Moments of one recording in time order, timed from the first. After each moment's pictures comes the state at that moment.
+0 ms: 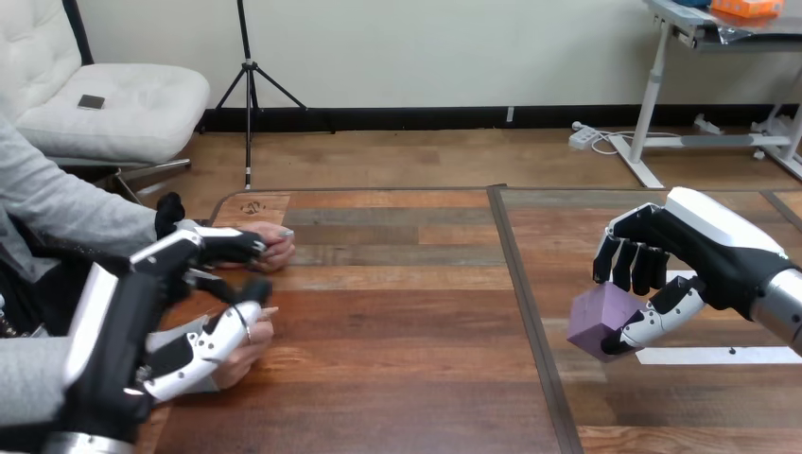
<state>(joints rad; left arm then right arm) 0.25 0.24 0.21 -0.02 0.11 -0.60 -0.16 -0.36 -0.78 0.15 0.57 -0.31 -0.50 0.27</state>
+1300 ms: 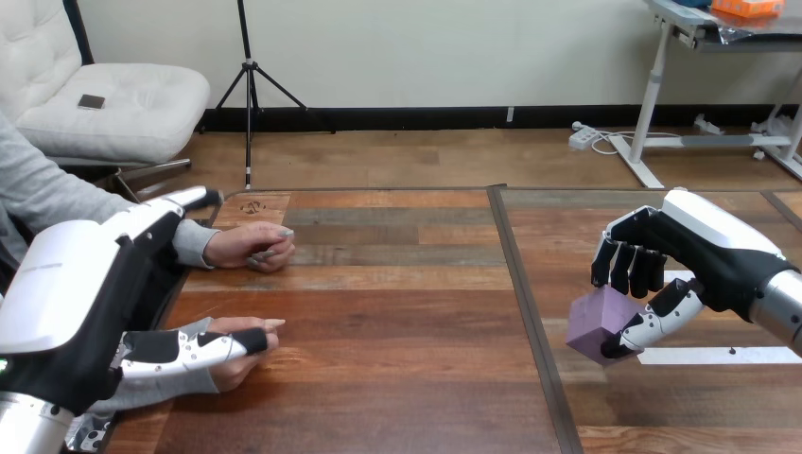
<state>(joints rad) 0.26 0.43 0.31 -0.23 0.61 -0.46 -0.05 -0.36 -0.78 0.15 0.57 -0.31 -0.50 0.28</state>
